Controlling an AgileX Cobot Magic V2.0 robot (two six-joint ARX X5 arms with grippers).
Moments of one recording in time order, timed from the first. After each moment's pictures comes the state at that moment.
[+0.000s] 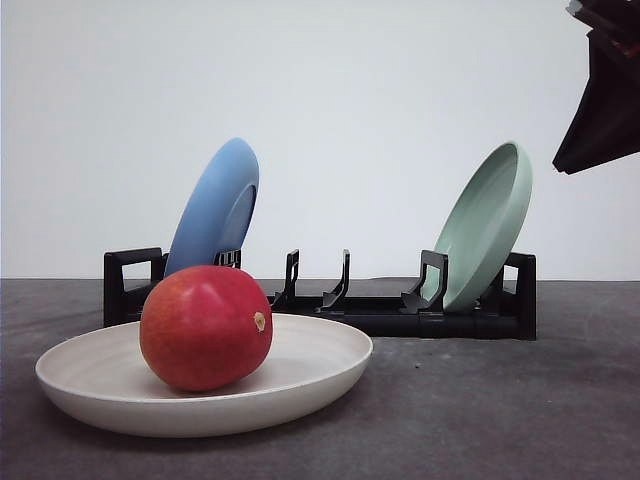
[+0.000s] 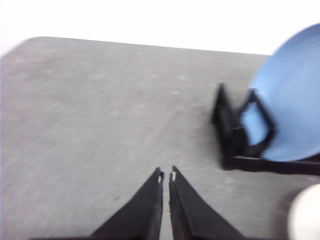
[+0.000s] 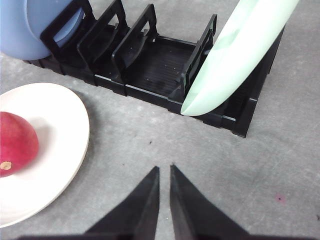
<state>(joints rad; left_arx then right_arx) -0.07 0.22 0.22 -0.23 -0.08 -0.09 0.34 0.88 0.65 -0.38 -0.22 0.11</state>
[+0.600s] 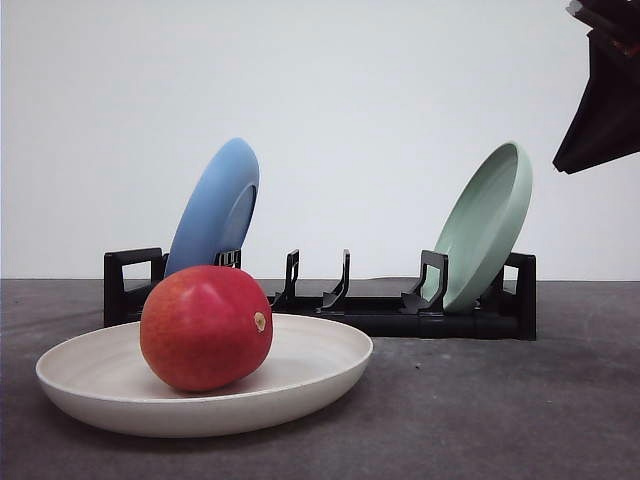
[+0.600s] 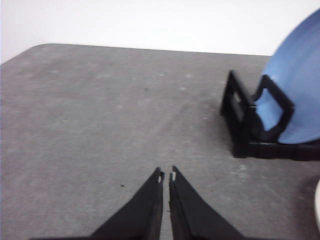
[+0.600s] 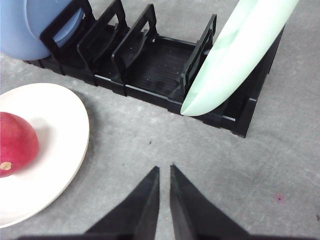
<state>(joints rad) -0.03 0.00 0.02 -0.18 -0.03 -0.04 0.34 0.88 0.65 -0.38 -0.21 0.11</state>
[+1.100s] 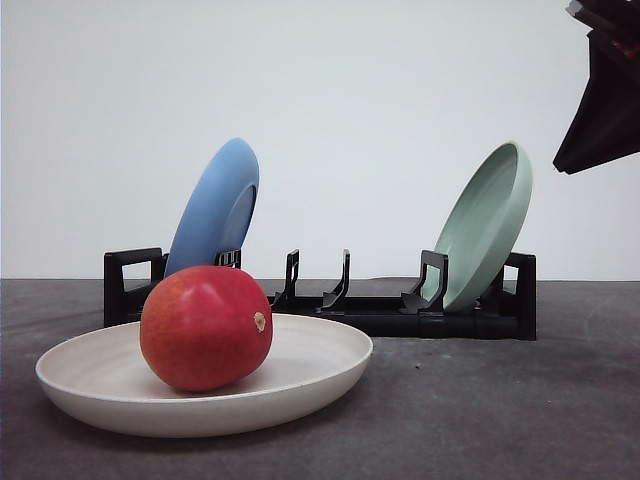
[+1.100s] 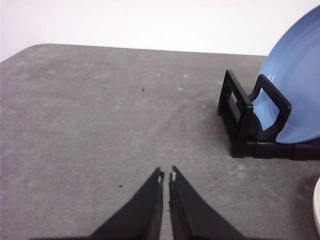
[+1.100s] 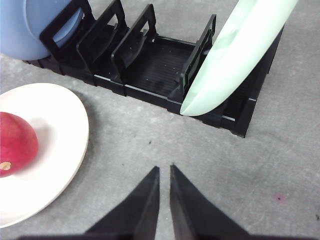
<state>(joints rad) -0.03 0.00 0.02 -0.18 -0.03 -0.05 0.34 0.88 0.65 -0.38 -0.21 0.11</state>
